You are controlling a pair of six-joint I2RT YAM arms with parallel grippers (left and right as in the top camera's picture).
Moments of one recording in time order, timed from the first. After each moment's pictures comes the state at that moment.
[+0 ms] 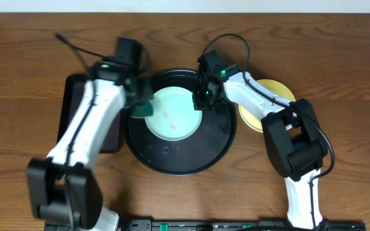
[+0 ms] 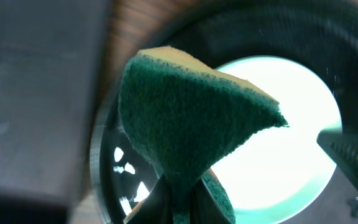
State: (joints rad) left arm -0.22 1.71 1.37 -0.97 -0.01 -0.46; right arm 0.51 2.20 1.58 -0.70 -0.28 0.40
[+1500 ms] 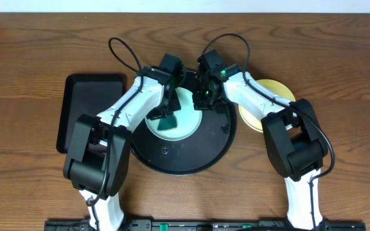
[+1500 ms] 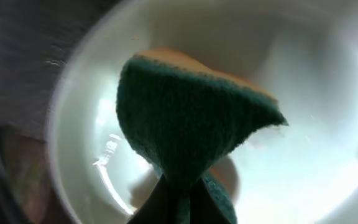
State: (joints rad) left arm -0.38 1.95 1.37 -0.90 0.00 -0.66; right arm 0.51 2.20 1.58 -0.70 -0.28 0.40
